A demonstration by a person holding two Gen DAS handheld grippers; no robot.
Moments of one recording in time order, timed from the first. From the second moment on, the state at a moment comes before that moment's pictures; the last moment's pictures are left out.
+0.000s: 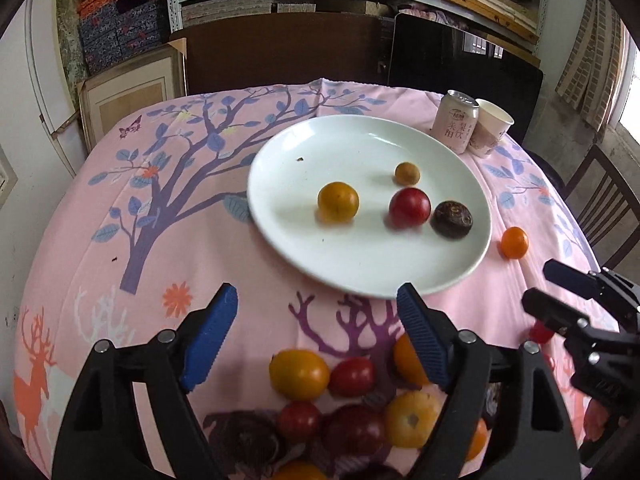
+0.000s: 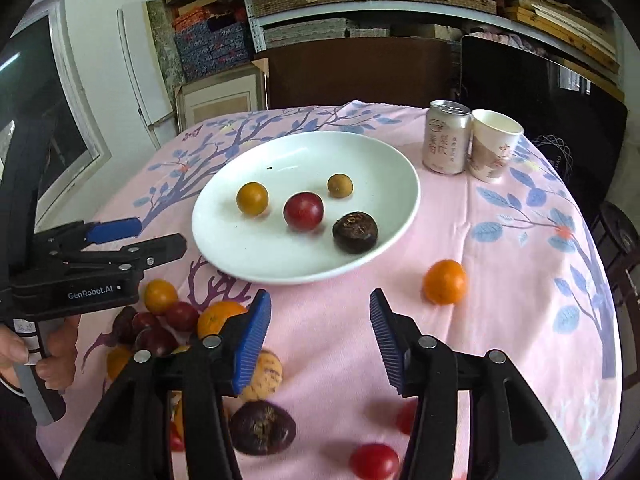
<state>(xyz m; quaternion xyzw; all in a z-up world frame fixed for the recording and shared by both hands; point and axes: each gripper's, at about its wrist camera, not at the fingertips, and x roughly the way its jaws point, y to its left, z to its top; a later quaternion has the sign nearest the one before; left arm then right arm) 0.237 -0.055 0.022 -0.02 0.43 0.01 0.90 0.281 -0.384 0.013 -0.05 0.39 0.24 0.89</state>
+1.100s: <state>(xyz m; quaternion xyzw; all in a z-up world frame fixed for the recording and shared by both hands) 0.113 -0.030 -0.027 0.02 0.45 0.01 0.90 0.220 -0.423 -0.048 -0.08 0.42 0.15 0.89</state>
